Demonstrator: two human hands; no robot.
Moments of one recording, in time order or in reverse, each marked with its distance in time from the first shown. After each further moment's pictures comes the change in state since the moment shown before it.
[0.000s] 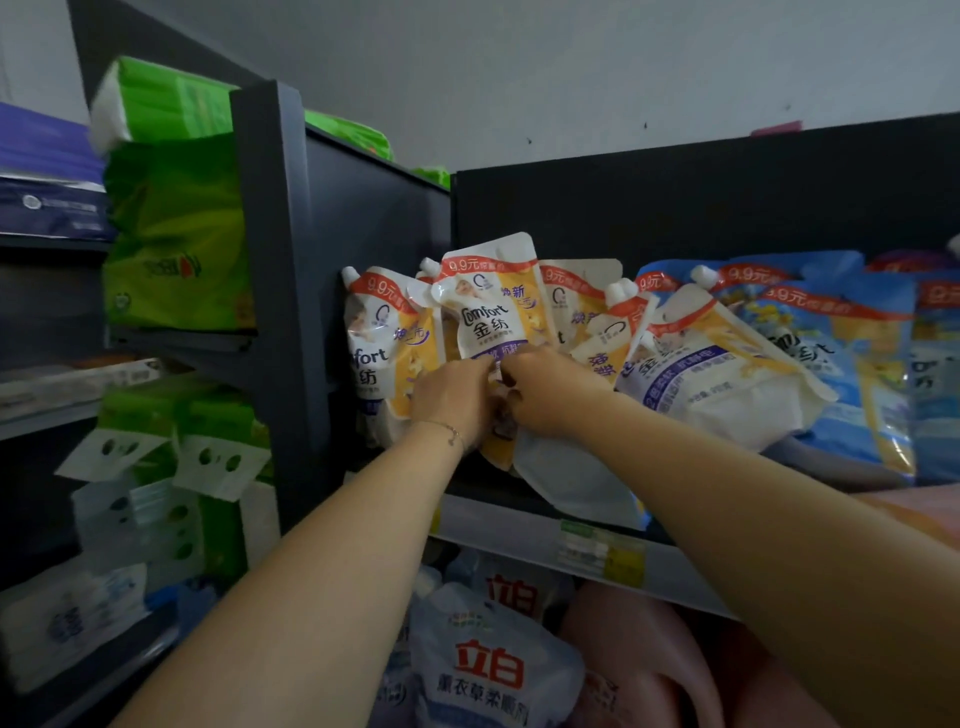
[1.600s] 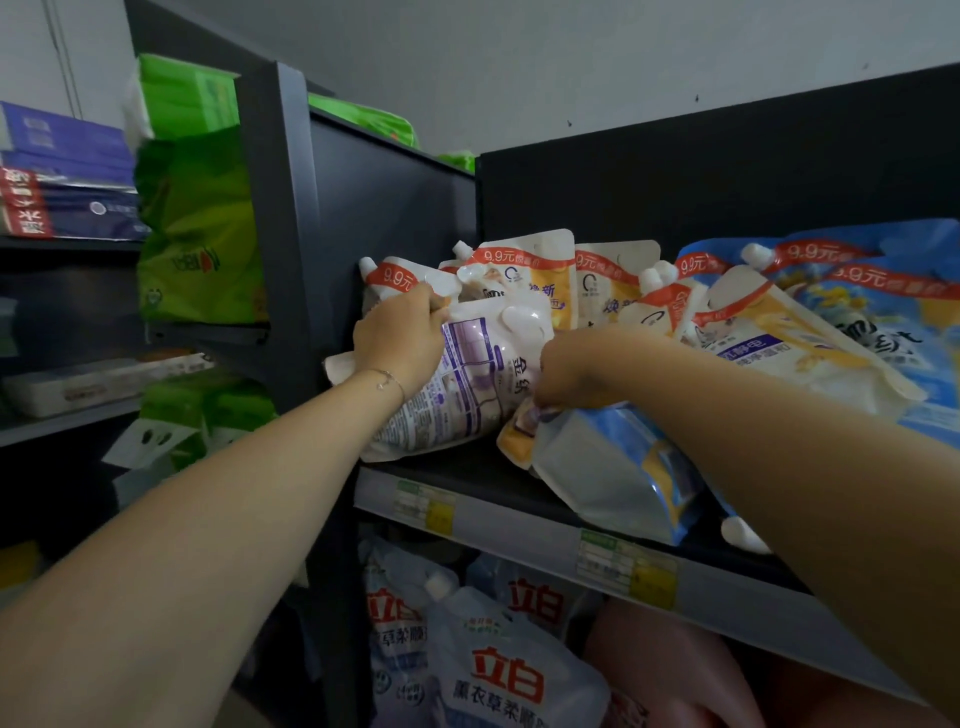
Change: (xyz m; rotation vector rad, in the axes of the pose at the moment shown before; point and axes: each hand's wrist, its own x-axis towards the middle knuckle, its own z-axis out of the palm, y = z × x) left_hand 0.020 -0.042 -0.040 -0.055 0.287 -0.194; right_hand 0.012 0.001 -0.031 -0.171 -0.427 0.088
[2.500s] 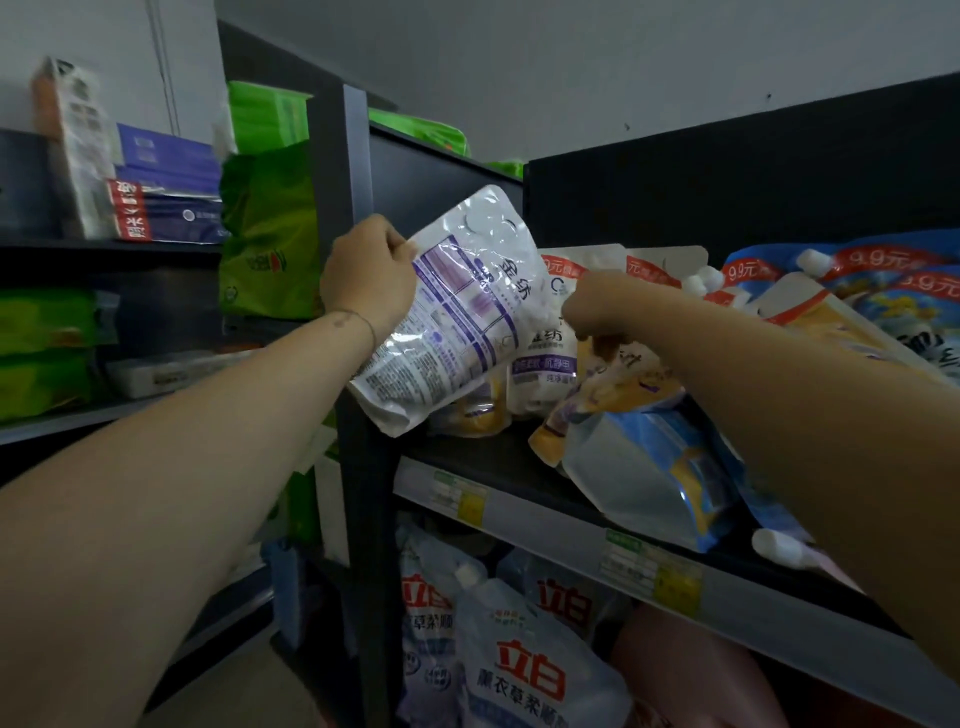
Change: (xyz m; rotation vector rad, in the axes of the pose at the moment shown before) left_hand 0.014 -0.011 -0.073 -0.176 0.239 -0.179; right_hand 0.015 0.005 -0.035 0.466 0.230 0.058
